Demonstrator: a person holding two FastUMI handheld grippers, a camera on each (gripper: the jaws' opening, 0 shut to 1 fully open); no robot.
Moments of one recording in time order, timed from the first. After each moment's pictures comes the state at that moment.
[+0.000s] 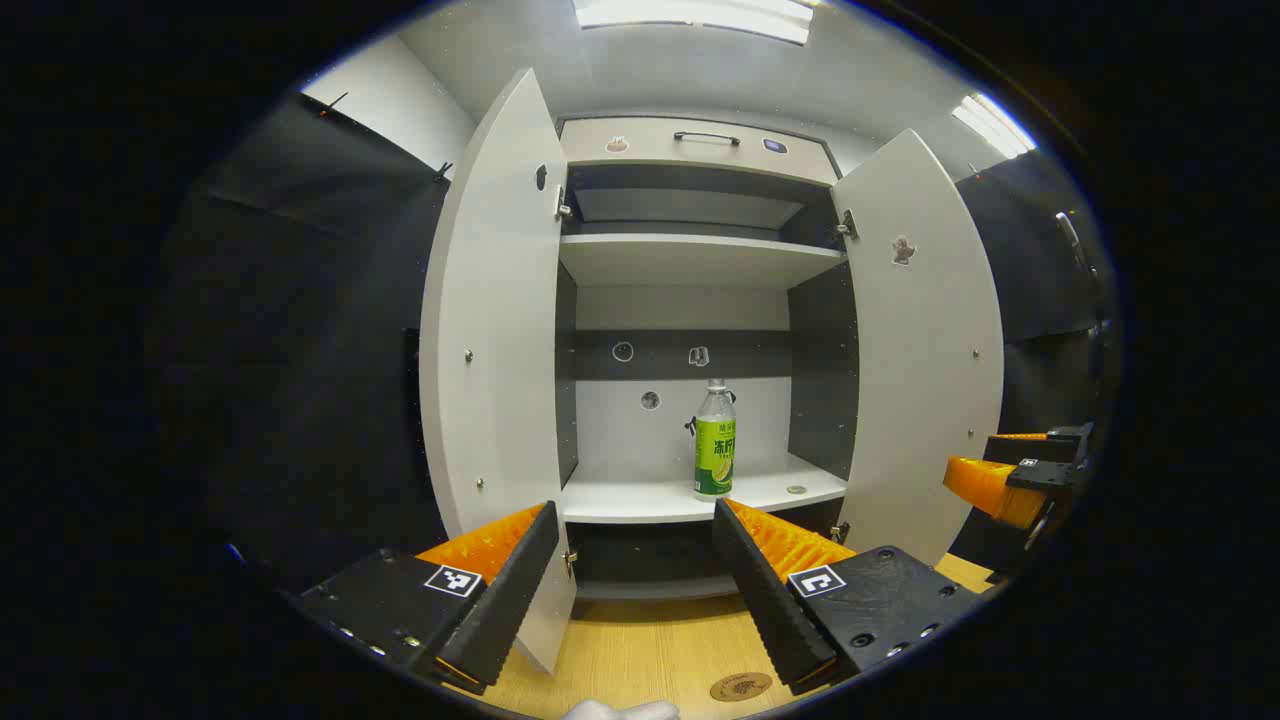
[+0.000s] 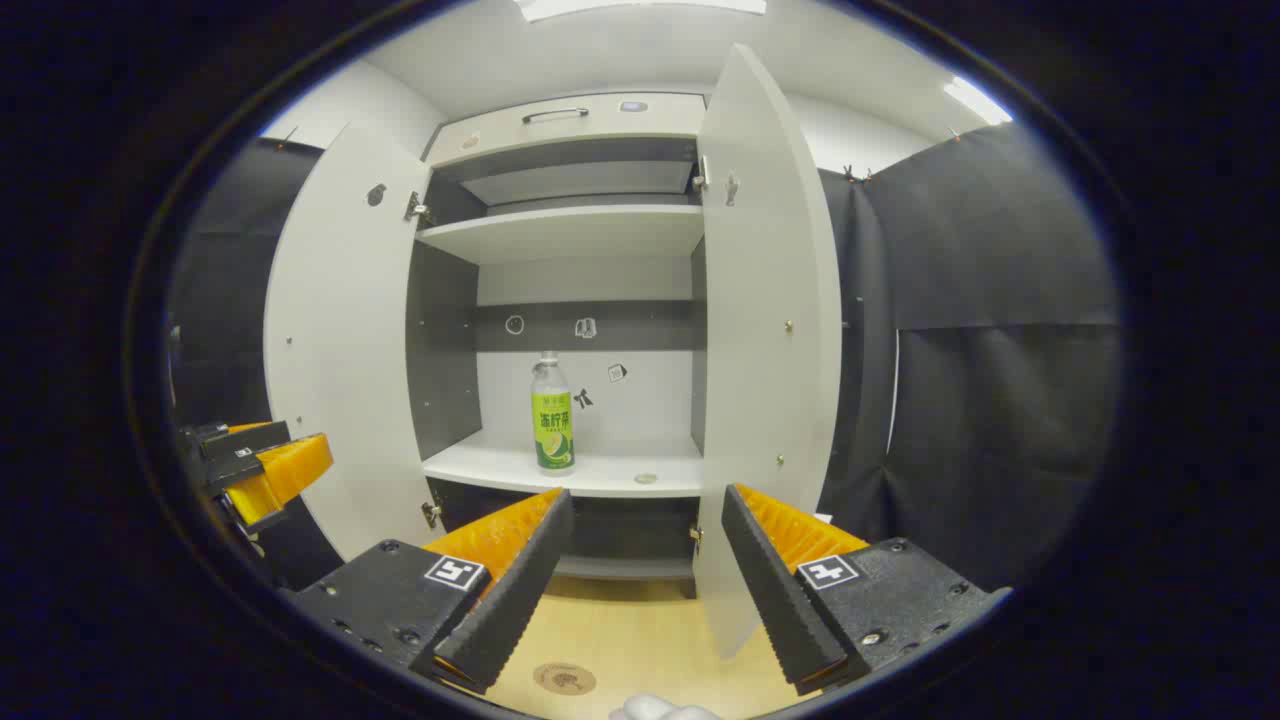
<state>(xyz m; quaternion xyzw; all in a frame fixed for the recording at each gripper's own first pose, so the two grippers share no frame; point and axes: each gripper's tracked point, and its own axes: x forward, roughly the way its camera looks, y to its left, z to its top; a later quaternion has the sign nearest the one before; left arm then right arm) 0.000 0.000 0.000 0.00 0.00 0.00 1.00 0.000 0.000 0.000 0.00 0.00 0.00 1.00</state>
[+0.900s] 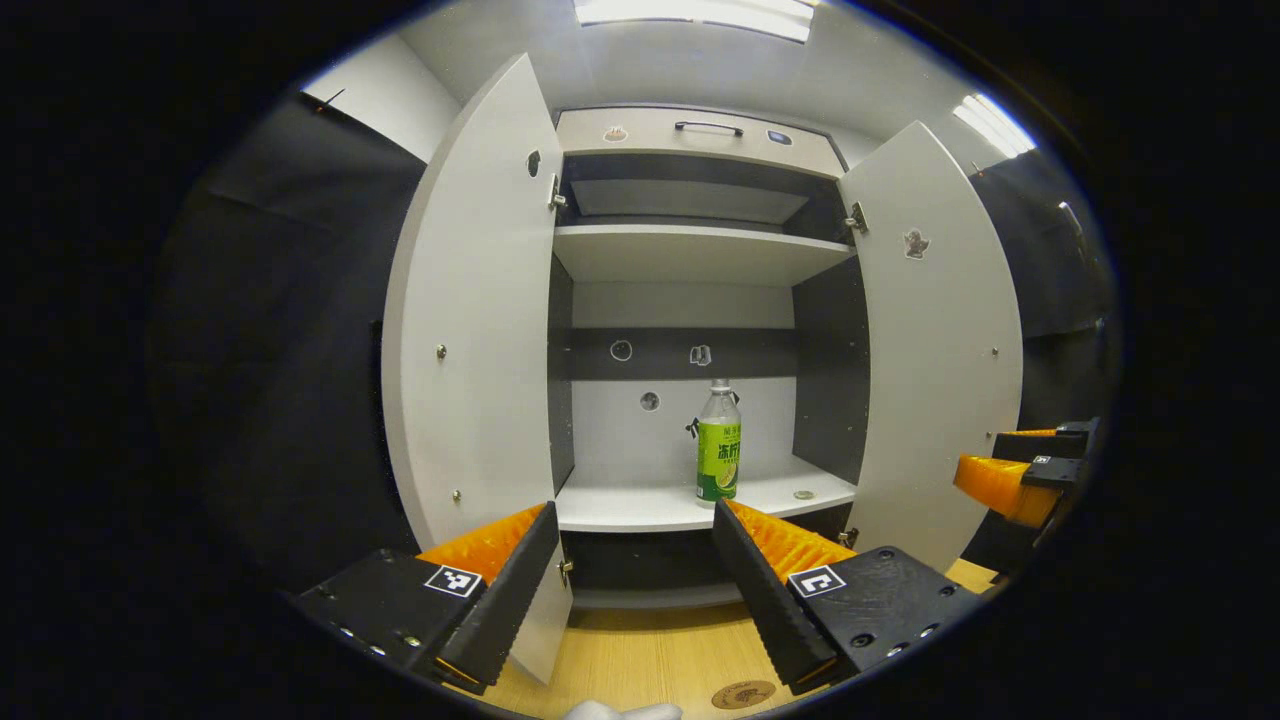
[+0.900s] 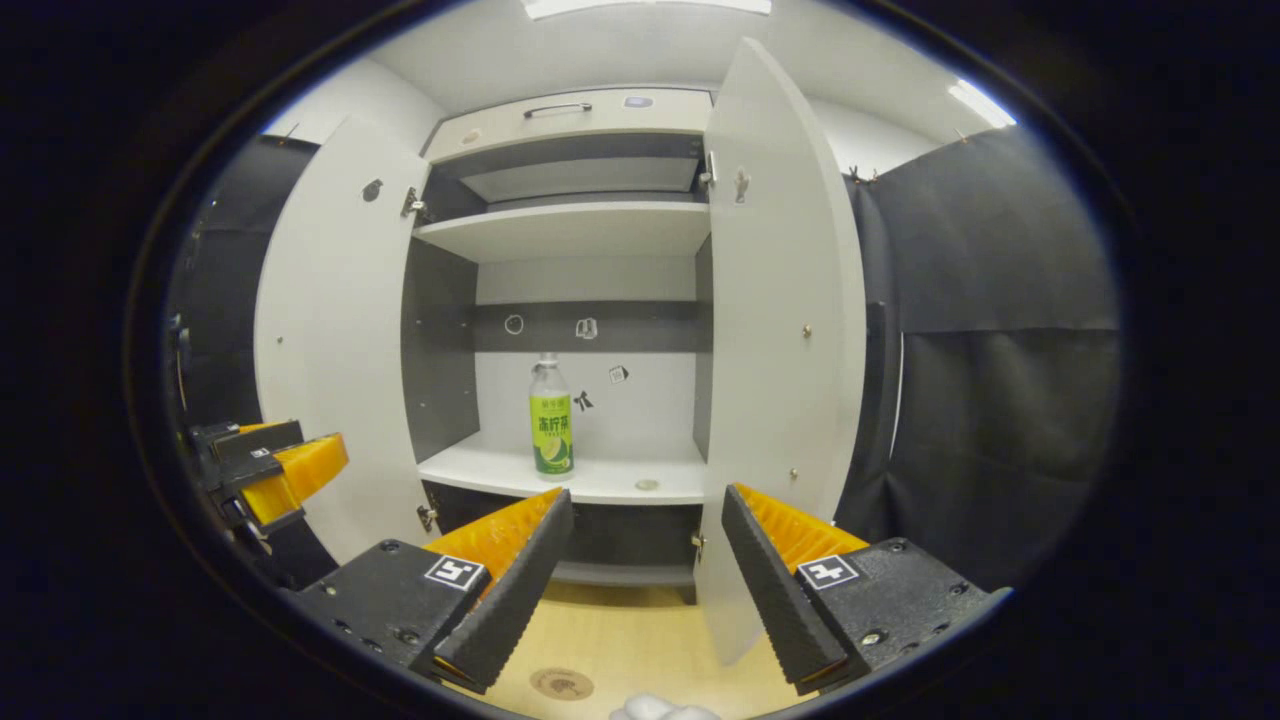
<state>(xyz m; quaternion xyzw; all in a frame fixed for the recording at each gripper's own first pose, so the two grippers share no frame) 0.039 -0.001 -0.003 0.00 0.00 -0.01 1.00 0.000 0.001 0.006 -0.01 0.01 0.00 1.00</state>
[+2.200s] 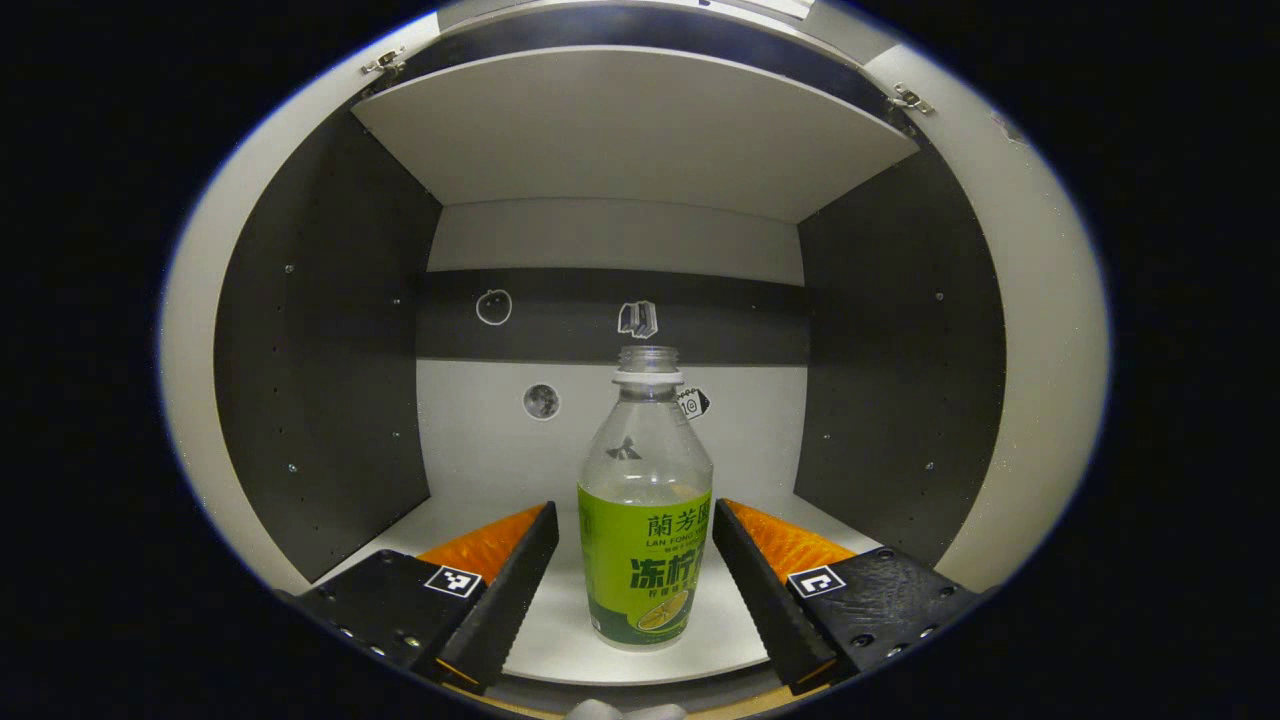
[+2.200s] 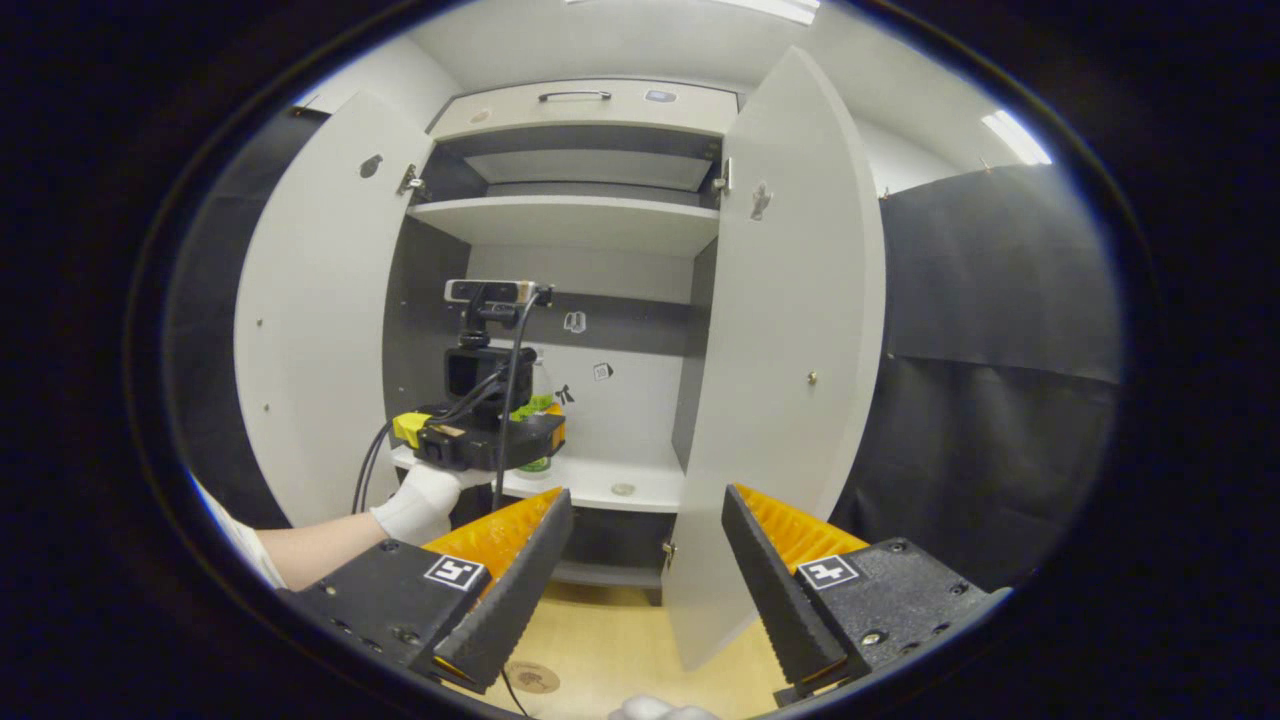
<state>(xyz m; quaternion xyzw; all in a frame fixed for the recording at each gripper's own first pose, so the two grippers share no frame) 0.351 -0.111 -0.046 -0.02 0.02 -0.05 1.00 0.006 -0.008 0.021 -0.06 0.03 -0.03 1.00</state>
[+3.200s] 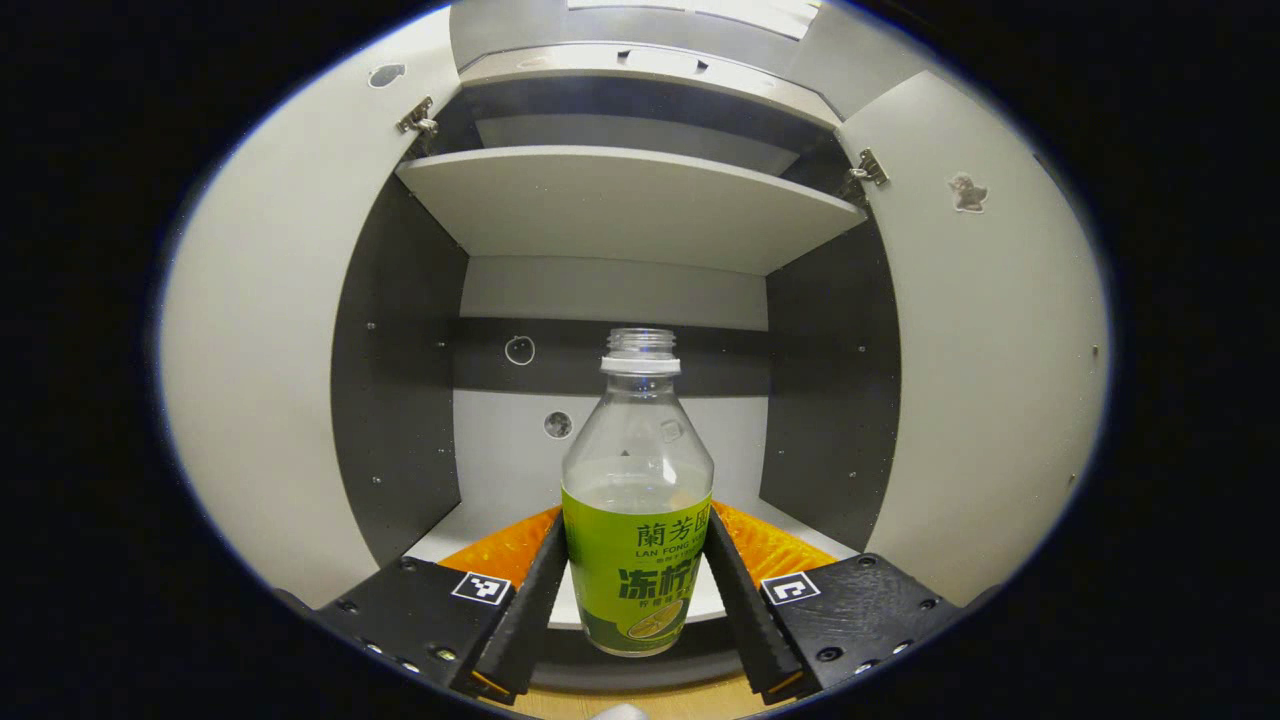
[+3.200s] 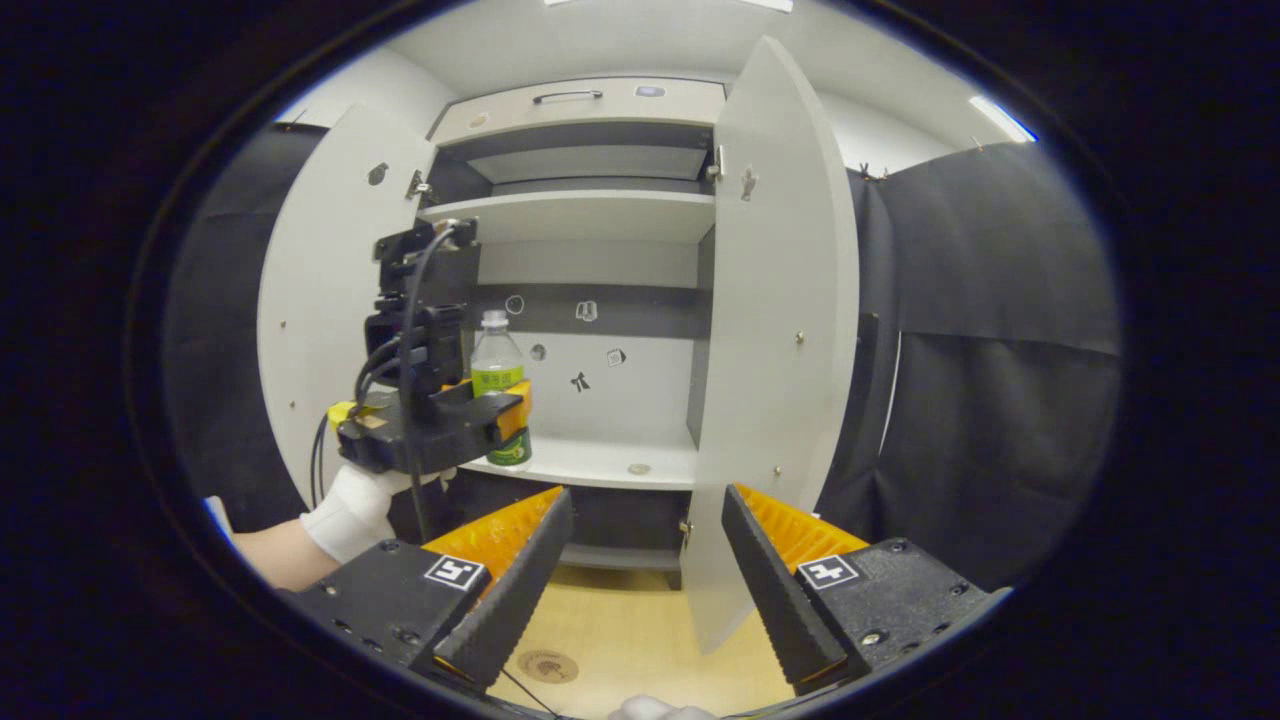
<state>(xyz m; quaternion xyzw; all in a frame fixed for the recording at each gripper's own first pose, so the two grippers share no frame) 0.217 -0.094 -0.007 -0.02 -0.03 -0.08 1.00 -0.015 -0.004 0.005 -0.03 0.04 0.00 1.00</state>
